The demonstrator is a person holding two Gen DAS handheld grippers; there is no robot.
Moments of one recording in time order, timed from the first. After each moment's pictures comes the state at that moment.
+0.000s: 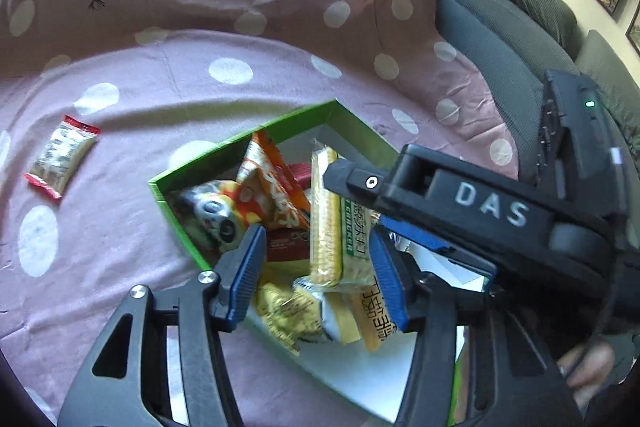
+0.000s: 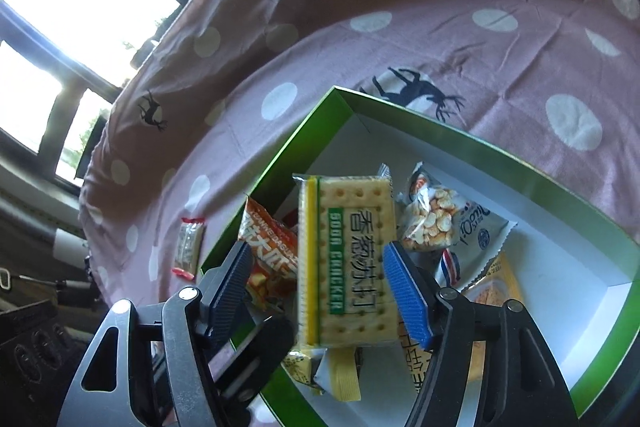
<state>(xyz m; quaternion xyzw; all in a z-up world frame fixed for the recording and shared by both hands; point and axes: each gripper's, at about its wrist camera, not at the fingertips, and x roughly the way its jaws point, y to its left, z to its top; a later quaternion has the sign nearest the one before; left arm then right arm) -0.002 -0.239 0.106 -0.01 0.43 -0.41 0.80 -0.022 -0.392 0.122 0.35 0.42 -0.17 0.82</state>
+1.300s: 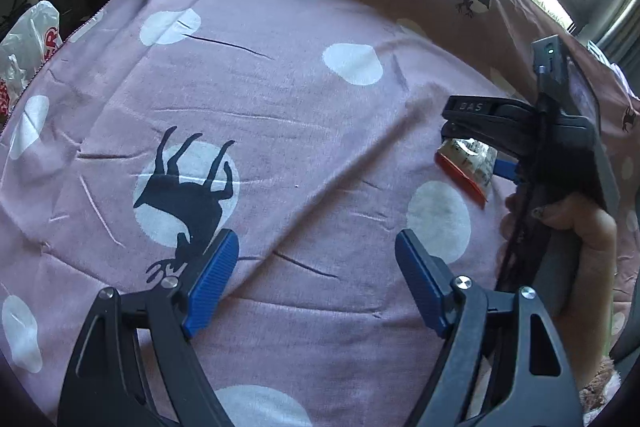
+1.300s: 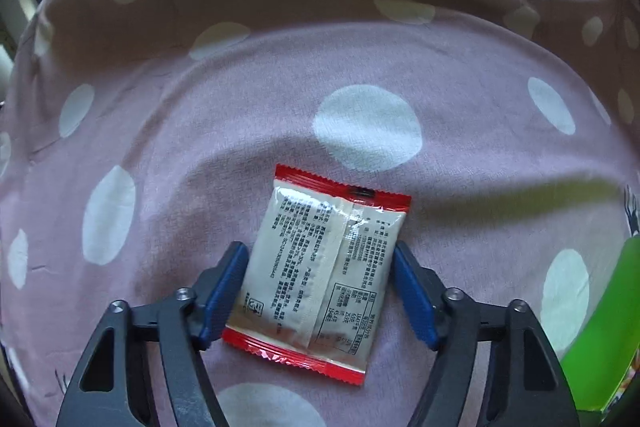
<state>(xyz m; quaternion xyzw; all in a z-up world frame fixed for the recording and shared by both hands) 0.084 0.009 0.041 -0.14 0.49 -0.02 0.86 0.233 -0.169 0.012 0.07 0.55 -0.12 0.82</state>
